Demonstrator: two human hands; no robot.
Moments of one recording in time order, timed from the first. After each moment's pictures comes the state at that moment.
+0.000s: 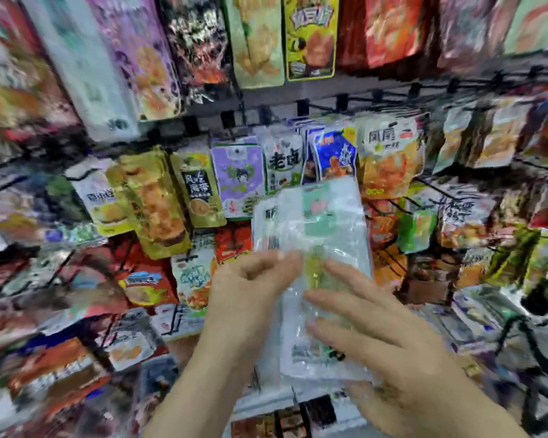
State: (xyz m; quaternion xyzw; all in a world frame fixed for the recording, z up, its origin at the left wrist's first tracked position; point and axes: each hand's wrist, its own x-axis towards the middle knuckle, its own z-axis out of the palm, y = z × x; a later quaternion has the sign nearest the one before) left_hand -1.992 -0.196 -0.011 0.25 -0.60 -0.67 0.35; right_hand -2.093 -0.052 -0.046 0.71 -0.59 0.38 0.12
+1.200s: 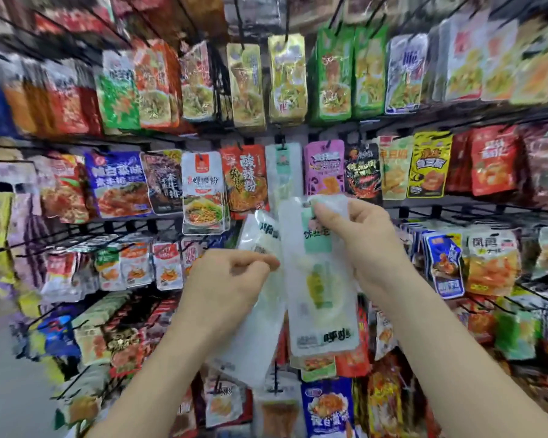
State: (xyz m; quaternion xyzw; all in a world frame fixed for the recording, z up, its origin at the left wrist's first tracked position) left_hand -1.757 -0.282 0.118 0.29 -0.81 -0.30 0.42; right_hand -1.930 -0.221 0.139 0.46 -0.45 0.74 -0.20
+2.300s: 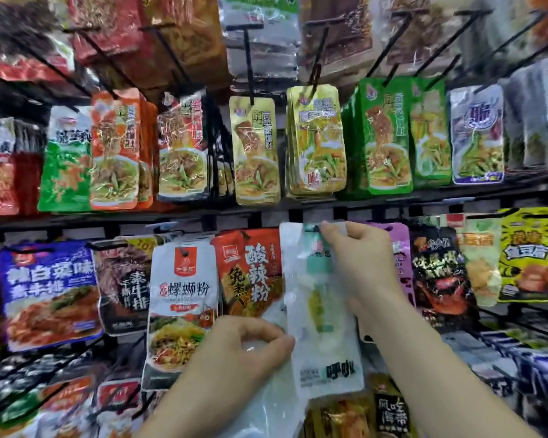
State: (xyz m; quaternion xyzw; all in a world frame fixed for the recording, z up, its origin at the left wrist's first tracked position) left_hand -1.839 -0.484 0.154 0.28 -0.82 -0.37 0.33; right_hand -2.031 -0.456 0.204 0.40 -0.49 0.77 -0.04
